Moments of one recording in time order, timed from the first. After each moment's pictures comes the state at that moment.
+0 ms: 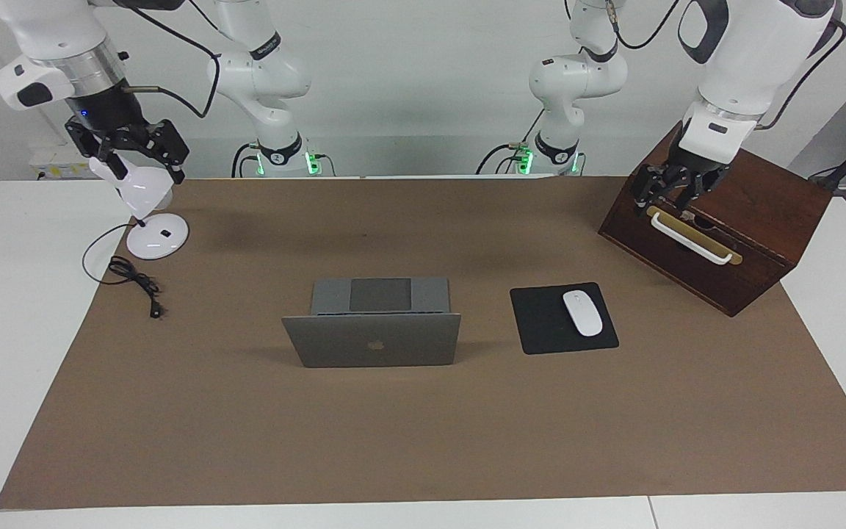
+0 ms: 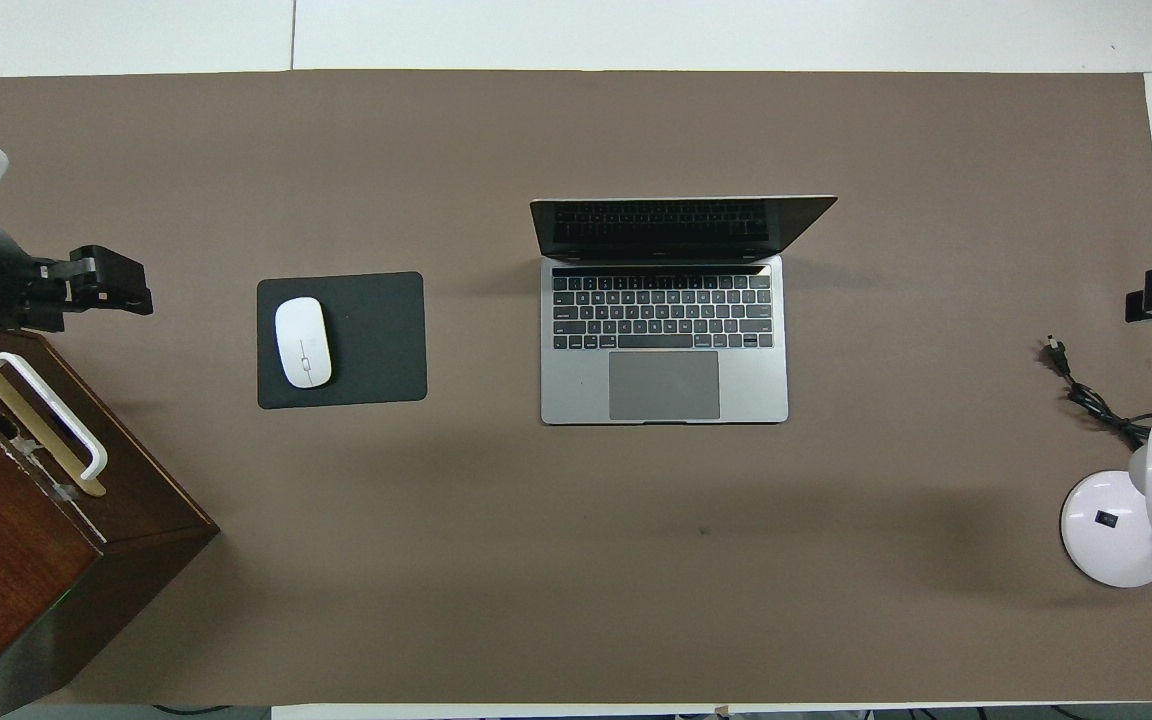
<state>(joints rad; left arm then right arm) 0.06 -0.04 -0.18 -1.67 -0.03 1.66 -0.26 -0.06 -0.08 -0.01 -1.58 0.01 1.54 0.07</state>
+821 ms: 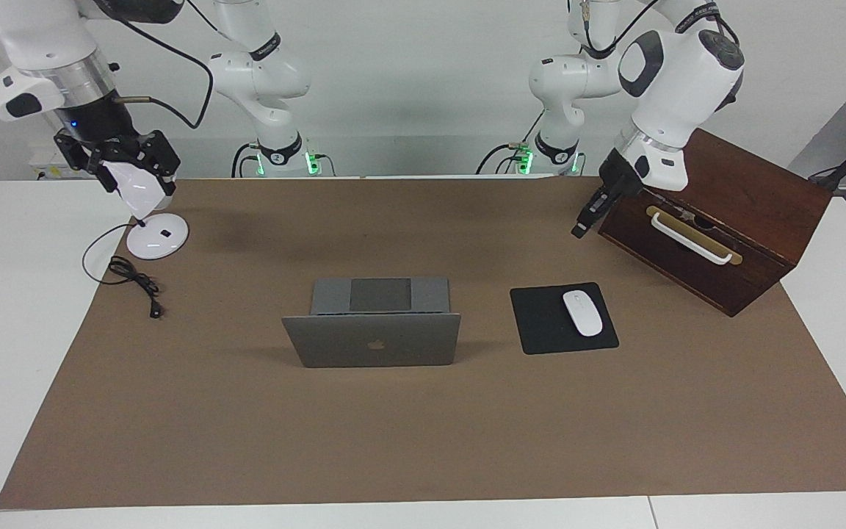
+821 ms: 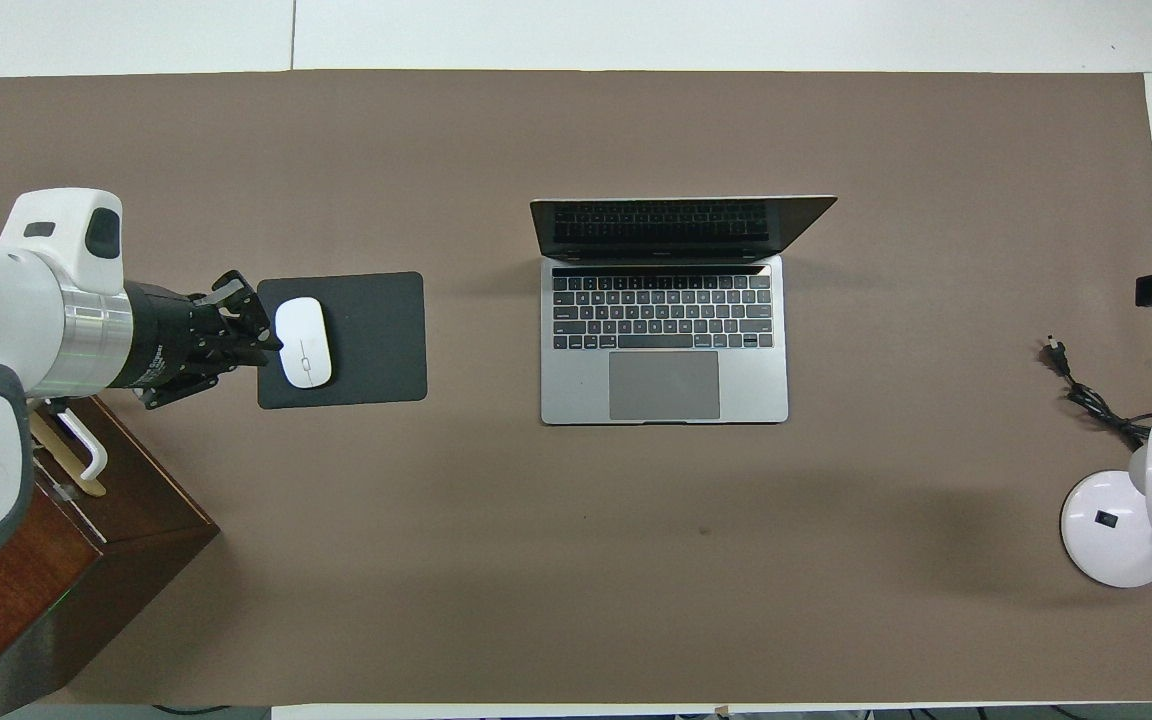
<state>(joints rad) 0.01 -0.15 -0.22 -2.03 -0.33 2.02 -0.92 -0.07 -0.03 -0.03 -1.58 0.01 1.62 0.02</state>
